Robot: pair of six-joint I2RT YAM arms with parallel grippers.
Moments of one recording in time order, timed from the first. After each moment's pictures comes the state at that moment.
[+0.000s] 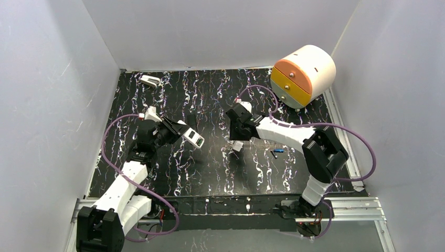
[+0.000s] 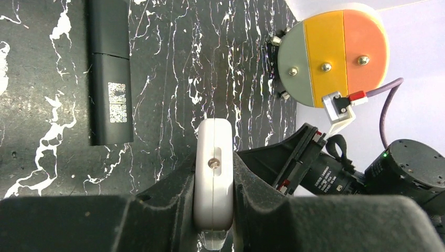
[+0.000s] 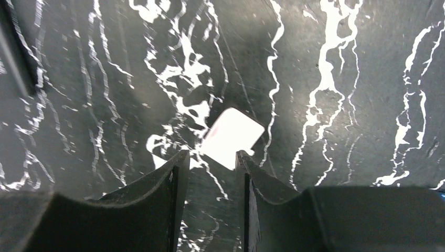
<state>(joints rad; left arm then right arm) -0.18 0.92 0.47 0.06 0.28 -0.96 0.82 1.72 1.18 -0.51 0.20 0.72</state>
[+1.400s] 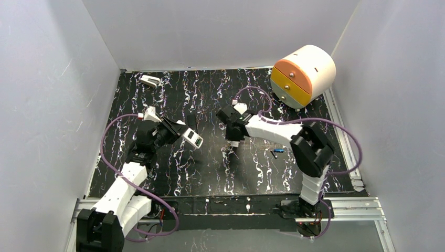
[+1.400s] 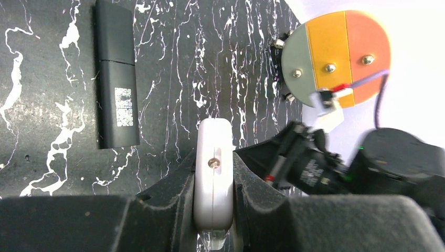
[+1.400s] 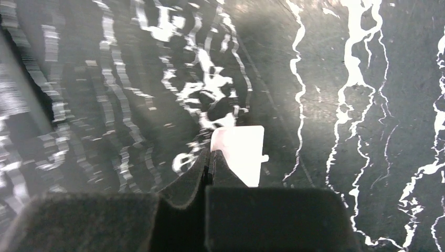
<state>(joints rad) -0.18 0.88 0.46 0.05 0.26 -0.91 0.88 1.88 1.34 -0.64 0.32 0.88</state>
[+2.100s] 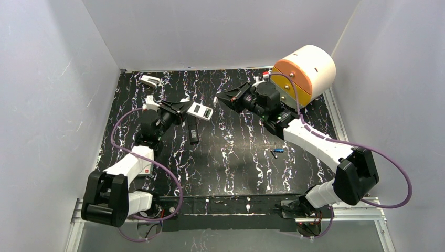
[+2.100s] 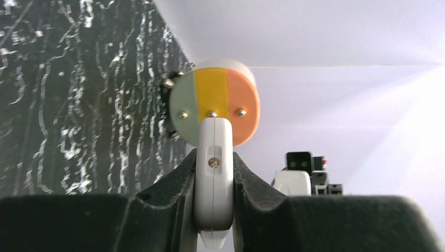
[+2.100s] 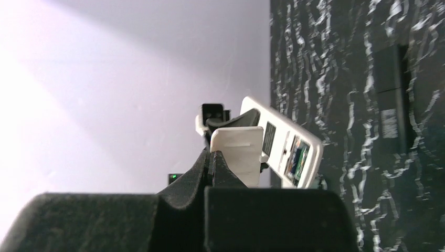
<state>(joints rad) -0.19 1.19 0.52 0.56 0.29 -1.39 0.71 1.43 1.12 0.13 -0.12 1.38</state>
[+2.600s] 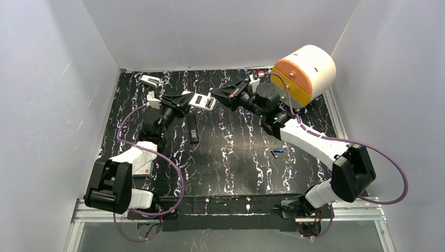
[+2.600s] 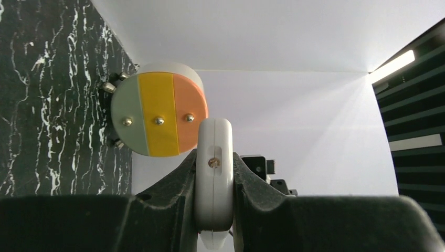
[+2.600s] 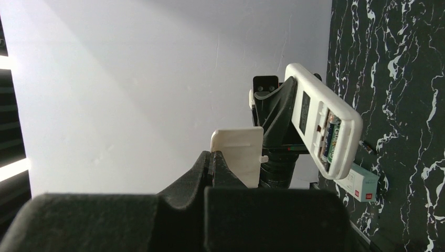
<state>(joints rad) -0.21 1.33 0.55 0.85 0.27 -1.60 0.72 1.45 1.10 0.35 -0.22 1.56</state>
